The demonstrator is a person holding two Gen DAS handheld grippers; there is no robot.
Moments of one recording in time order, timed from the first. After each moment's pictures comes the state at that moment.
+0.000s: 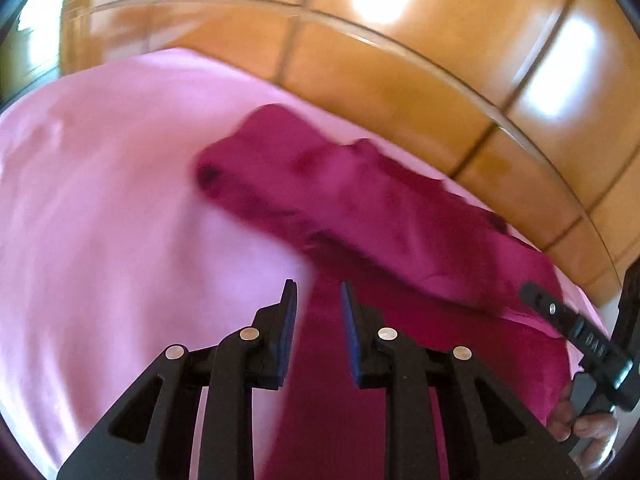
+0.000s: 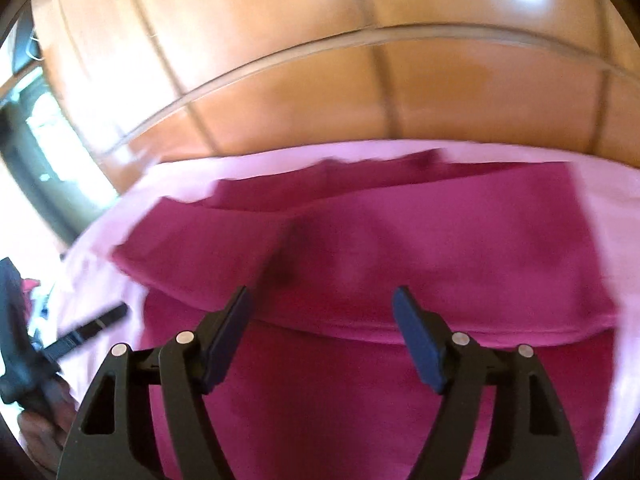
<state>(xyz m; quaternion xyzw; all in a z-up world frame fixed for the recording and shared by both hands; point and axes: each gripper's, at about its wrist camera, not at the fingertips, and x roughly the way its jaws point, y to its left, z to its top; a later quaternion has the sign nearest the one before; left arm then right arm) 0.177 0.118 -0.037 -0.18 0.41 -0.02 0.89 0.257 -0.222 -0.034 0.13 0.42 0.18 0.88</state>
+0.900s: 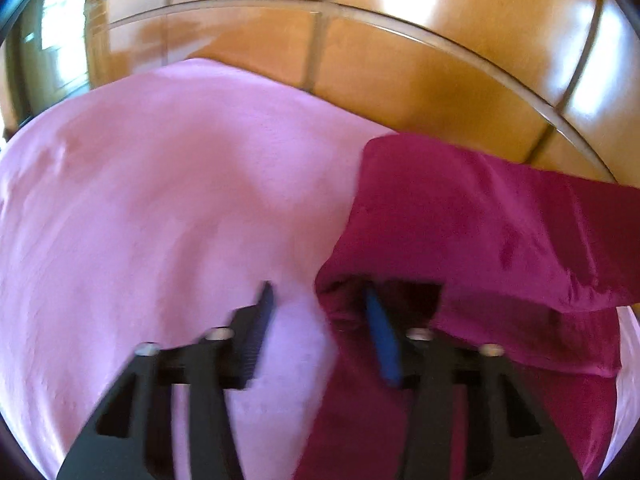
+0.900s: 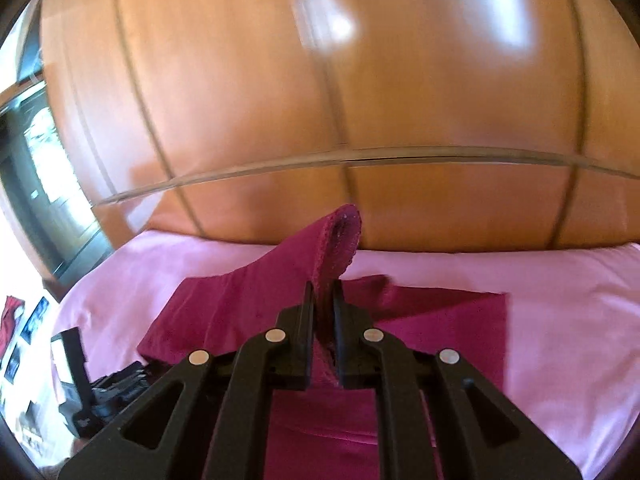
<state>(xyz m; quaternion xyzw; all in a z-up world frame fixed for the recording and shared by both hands) 0.241 0.099 -0.053 -0.12 0.41 0.04 0.90 0.254 -0.316 0.055 0.12 0.32 0.09 0.94</state>
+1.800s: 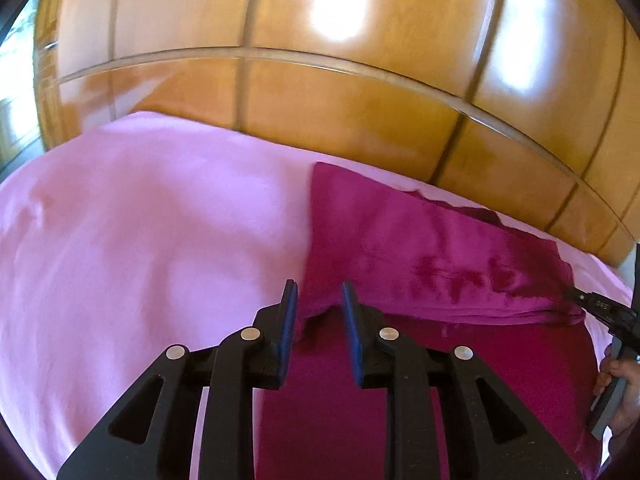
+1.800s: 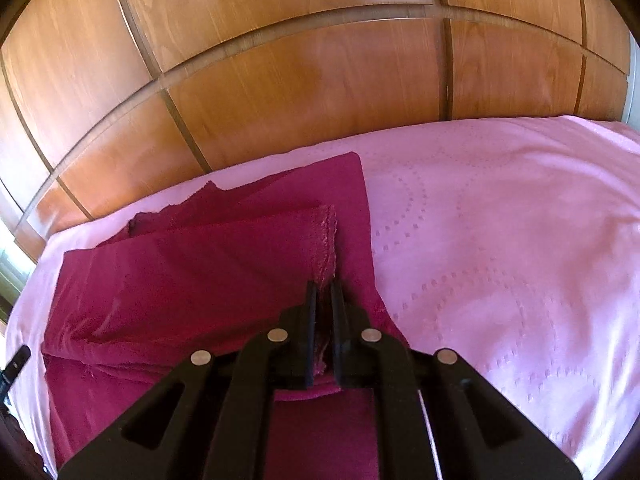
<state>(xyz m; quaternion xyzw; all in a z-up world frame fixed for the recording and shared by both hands) 0.200 0.072 -0.028 -0.08 0.36 -0.06 0.93 0.249 -0.395 -0.062 0.15 0.40 -0.04 0.90</state>
